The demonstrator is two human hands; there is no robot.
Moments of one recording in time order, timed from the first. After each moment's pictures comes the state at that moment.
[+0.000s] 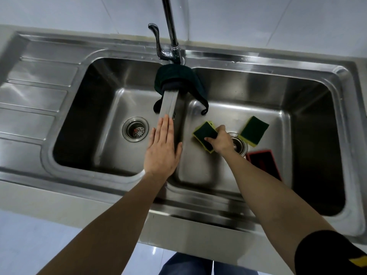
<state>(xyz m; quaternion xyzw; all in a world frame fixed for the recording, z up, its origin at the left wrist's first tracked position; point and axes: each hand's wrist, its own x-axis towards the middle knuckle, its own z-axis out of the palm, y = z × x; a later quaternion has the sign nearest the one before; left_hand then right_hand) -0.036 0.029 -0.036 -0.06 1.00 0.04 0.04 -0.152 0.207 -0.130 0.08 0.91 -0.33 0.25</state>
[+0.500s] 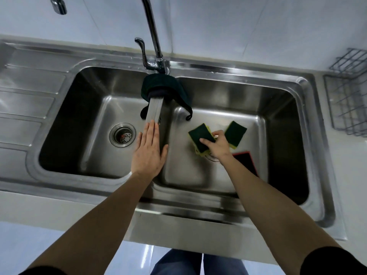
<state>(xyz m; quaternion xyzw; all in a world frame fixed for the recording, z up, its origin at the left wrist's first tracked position) -0.035 0.022 -0.039 -0.05 1.00 0.05 0.03 -0.133 0.243 -0.089 0.14 0.84 -0.48 0.21</state>
